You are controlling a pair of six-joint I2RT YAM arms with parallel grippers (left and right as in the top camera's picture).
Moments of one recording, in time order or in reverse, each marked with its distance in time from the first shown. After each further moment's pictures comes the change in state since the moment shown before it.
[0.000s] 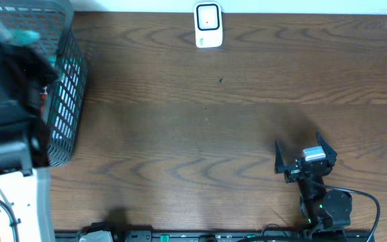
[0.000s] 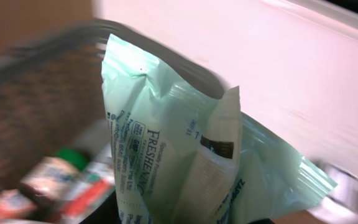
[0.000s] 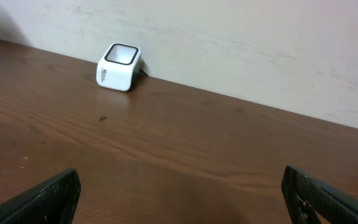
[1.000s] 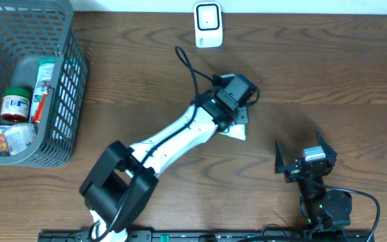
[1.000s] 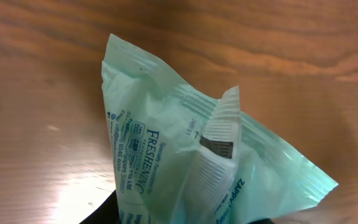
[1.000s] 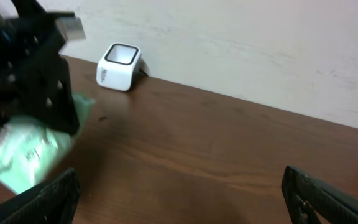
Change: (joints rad) left arm -0.962 0.759 0.003 0.119 0.092 -0.546; right arm 0.000 0.000 0.000 0.000 0.000 0.000
